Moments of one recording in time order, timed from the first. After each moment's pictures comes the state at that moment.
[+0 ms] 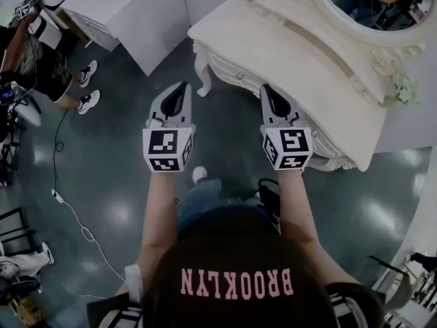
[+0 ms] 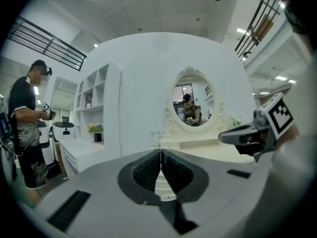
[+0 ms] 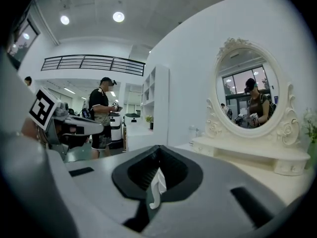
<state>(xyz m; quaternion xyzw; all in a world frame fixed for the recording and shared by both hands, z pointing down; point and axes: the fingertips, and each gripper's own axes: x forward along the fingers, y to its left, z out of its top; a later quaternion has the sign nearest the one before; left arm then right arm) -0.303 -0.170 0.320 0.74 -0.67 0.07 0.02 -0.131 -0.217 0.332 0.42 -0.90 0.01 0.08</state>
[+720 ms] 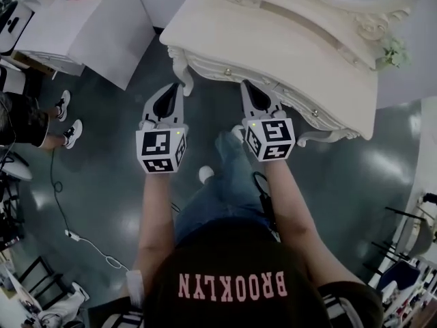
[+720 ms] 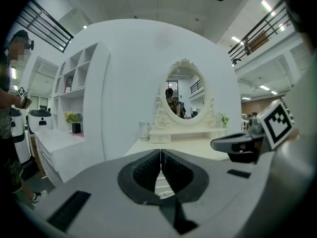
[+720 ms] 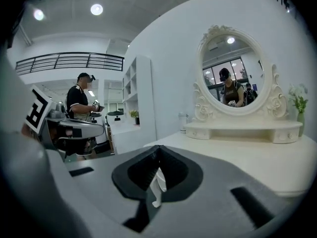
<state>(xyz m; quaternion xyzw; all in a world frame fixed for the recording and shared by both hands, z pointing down) -0.334 -0.246 0.366 0.81 -0.58 0.10 0.06 -0.179 -0.264 0.393 0.50 -0.86 0.09 0.08</state>
